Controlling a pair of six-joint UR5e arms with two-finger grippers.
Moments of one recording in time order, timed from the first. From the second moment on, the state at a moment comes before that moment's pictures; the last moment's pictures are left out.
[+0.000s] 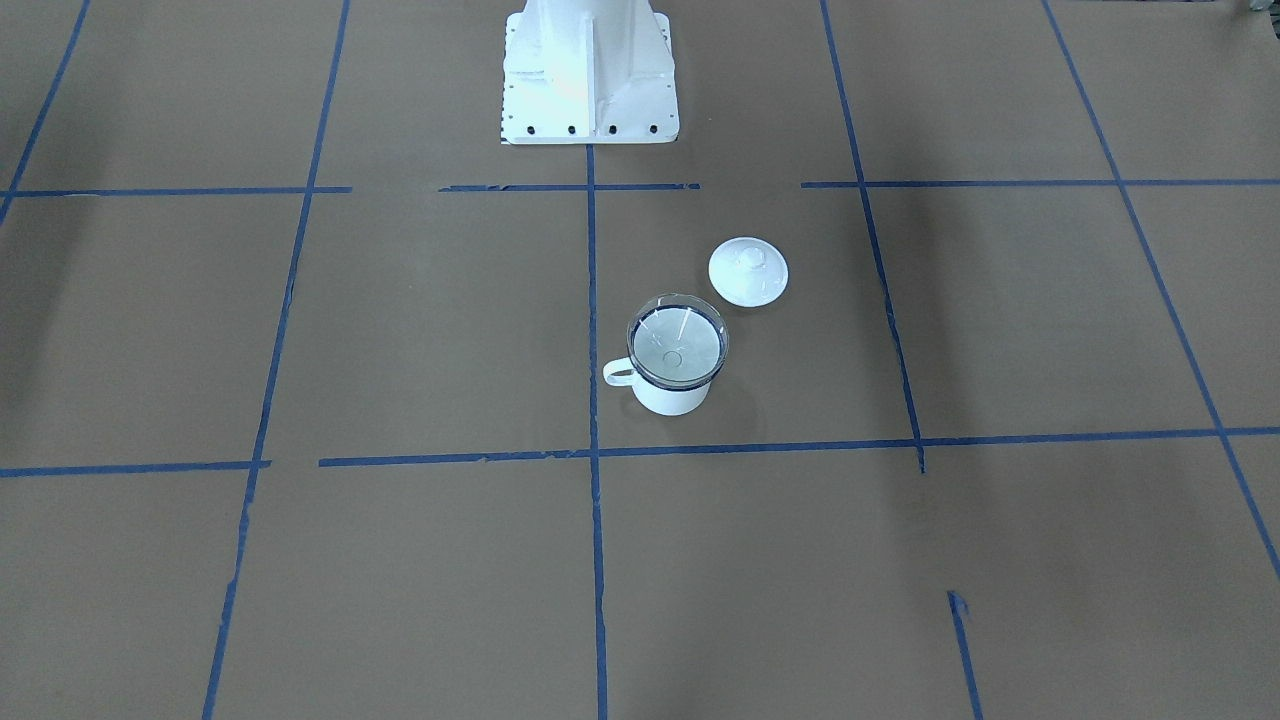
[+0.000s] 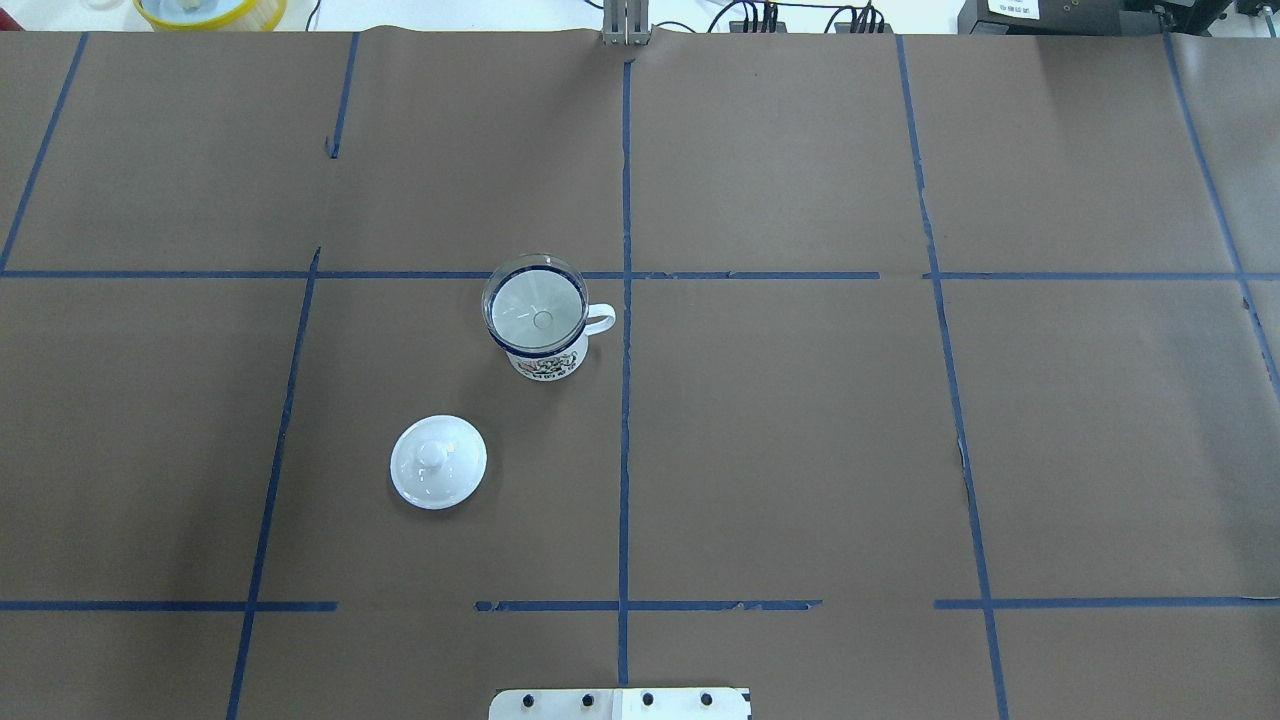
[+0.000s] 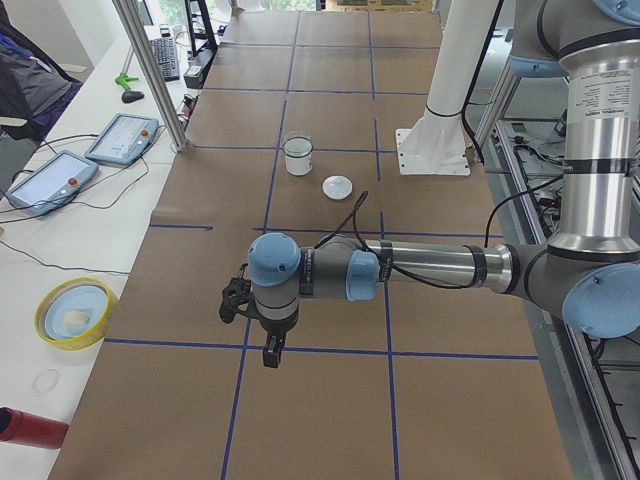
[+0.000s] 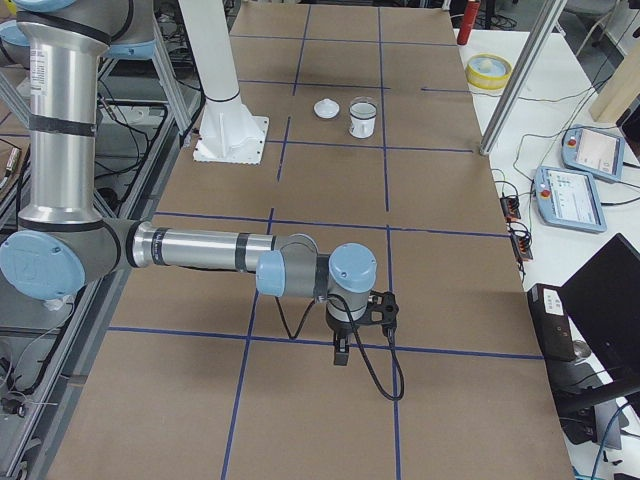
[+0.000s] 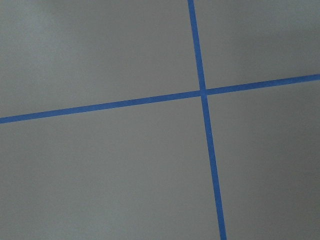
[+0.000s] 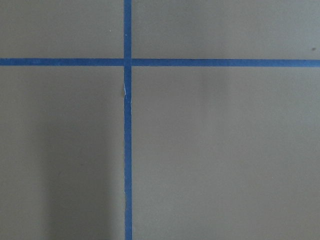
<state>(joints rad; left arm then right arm) -1.64 -1.52 -1.70 -1.56 -2.32 0.16 1.57 -1.68 1.65 -1.57 2.29 0.01</state>
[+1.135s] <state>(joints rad) -1.61 -1.73 -1.77 -1.86 -2.33 -0.02 1.57 -1.68 1.65 -1.57 2.29 0.01</state>
